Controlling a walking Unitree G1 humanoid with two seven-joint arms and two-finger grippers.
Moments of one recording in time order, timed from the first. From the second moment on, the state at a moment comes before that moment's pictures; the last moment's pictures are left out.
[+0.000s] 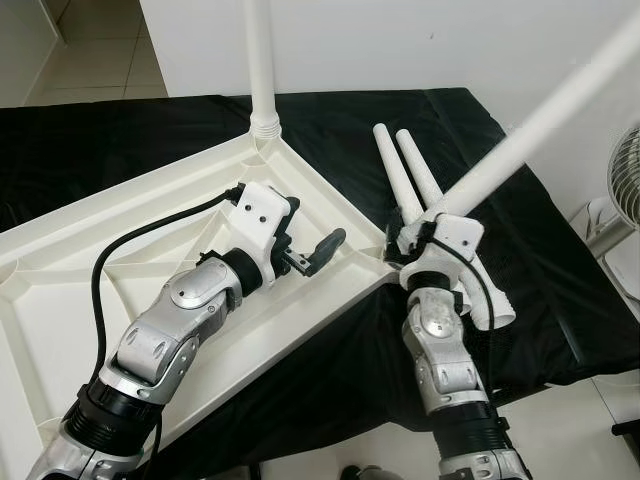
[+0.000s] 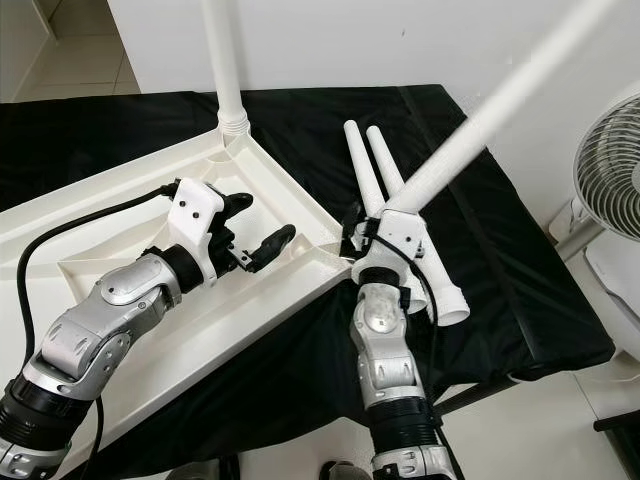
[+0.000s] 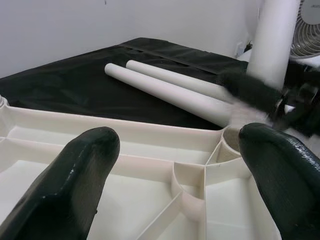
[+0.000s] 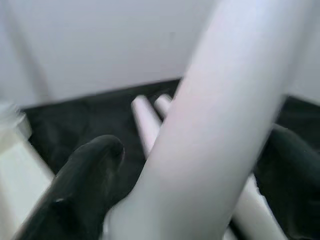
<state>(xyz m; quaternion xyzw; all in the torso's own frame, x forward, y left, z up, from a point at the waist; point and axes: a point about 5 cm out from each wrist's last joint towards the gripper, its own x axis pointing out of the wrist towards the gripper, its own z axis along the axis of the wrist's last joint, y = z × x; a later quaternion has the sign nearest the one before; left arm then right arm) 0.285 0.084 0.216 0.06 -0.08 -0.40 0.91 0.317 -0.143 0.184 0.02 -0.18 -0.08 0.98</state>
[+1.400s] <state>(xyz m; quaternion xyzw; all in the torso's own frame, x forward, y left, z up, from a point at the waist) 0.300 0.082 0.220 0.02 -0.07 -0.40 0.91 0.311 -0.185 0.204 0.04 -0.21 -0.03 0.98</state>
